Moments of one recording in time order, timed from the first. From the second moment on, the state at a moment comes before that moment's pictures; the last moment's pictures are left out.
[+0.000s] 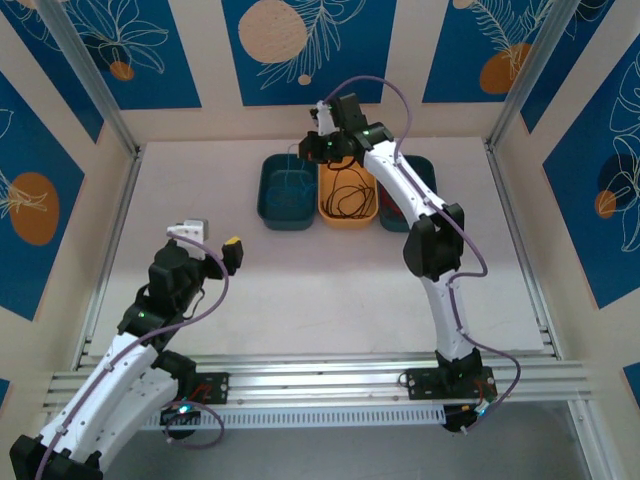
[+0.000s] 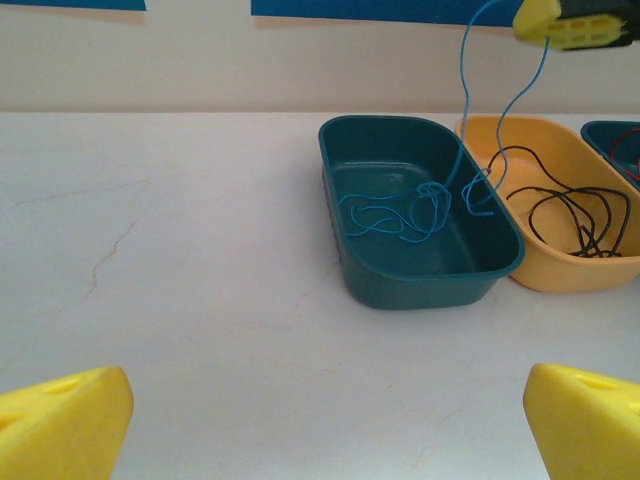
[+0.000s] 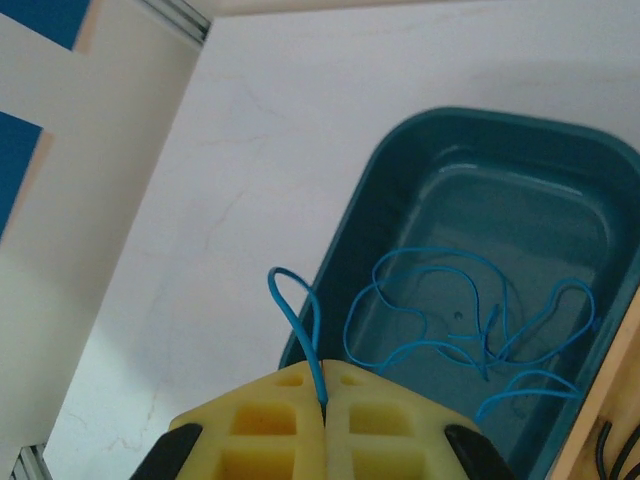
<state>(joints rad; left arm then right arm) -0.40 0.62 0.52 -0.23 -0.18 -0.19 0.46 2.30 2.34 -0.78 -0.44 0.42</state>
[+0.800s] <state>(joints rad) -0.40 0.64 0.52 -0.23 -0.18 -0.21 0.55 2.56 2.49 -0.88 -0.14 0.28</state>
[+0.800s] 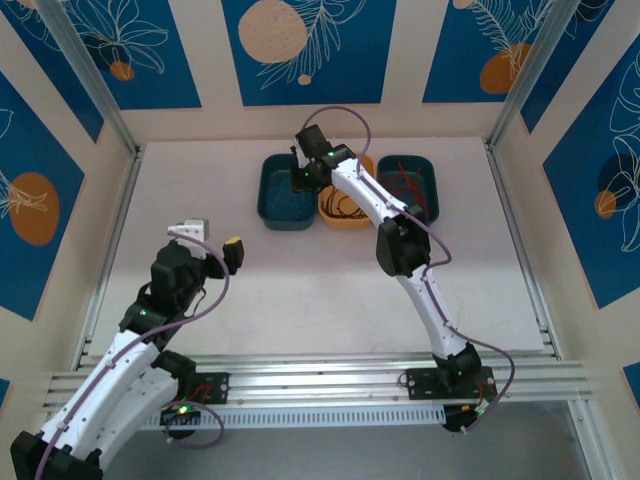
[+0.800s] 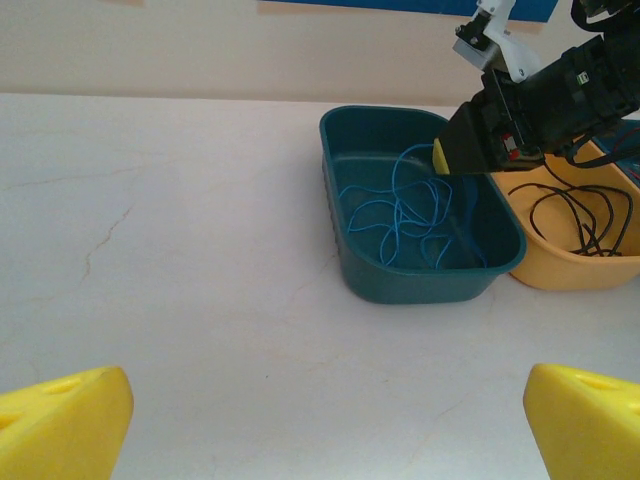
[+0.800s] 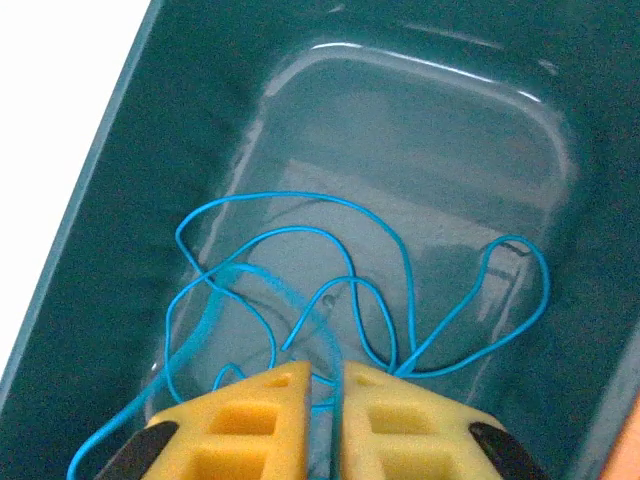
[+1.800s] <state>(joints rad) -0.40 0.61 0.52 -0.27 -0.31 -0.21 0.52 1.68 1.64 -0.62 0.03 0.26</state>
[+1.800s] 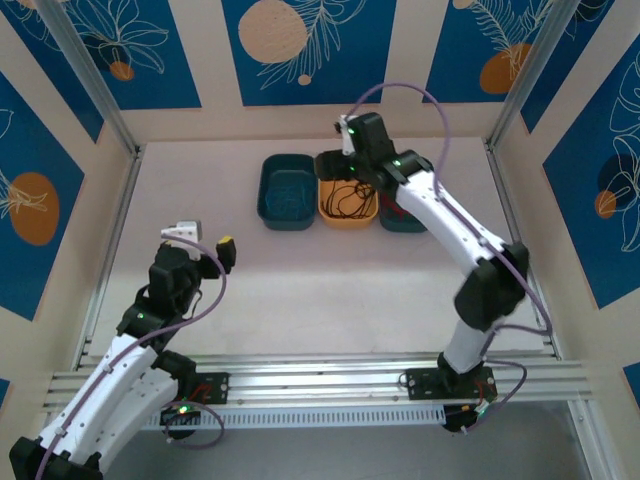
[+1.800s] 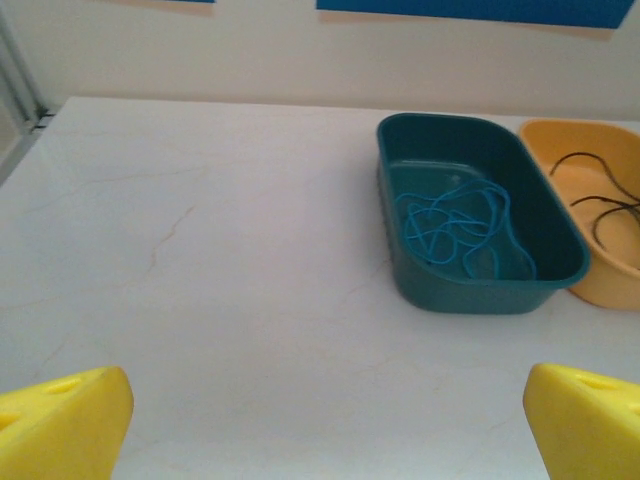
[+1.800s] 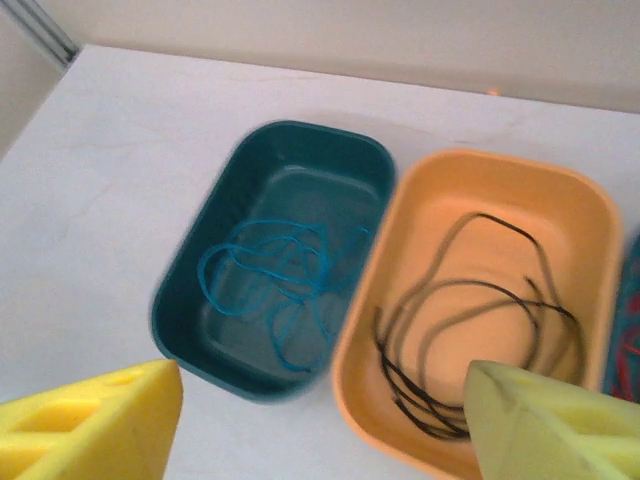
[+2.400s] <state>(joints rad) -0.29 0.80 0.34 -0.01 -0.40 -0.09 0.23 1.07 0.78 -0.43 0.19 0.42</state>
